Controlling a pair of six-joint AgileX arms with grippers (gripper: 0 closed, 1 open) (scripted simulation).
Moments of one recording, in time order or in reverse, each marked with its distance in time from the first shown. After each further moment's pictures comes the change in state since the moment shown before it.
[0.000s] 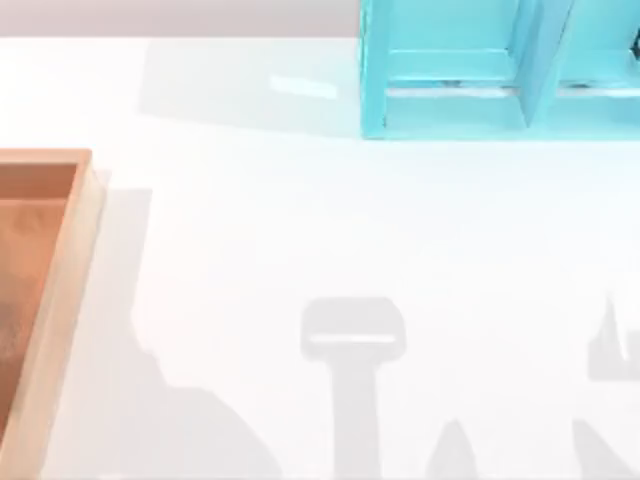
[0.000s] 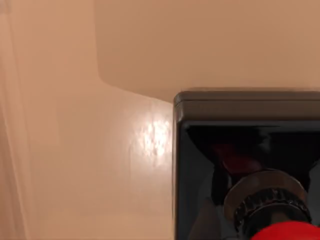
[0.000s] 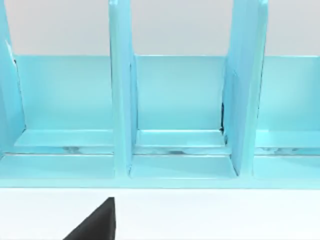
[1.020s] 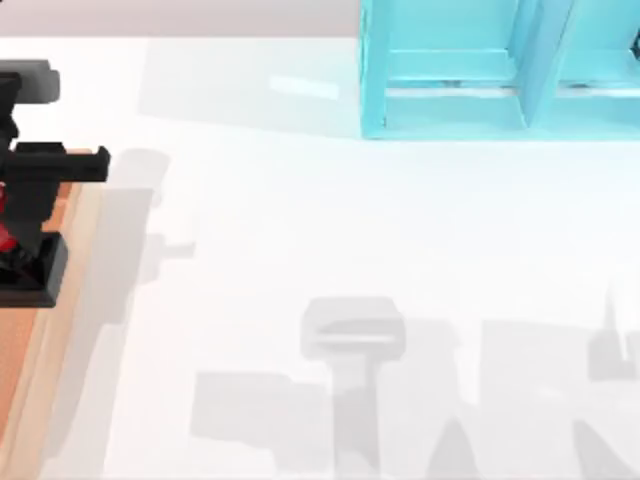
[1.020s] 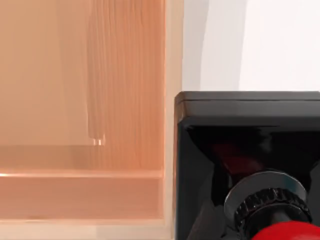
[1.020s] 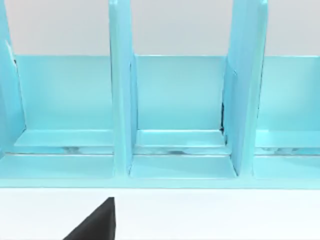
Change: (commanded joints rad) left arm -0.542 -0.123 0.473 -0.597 0.000 -0.544; right arm 0.000 0.000 0.000 0.000 0.000 0.000
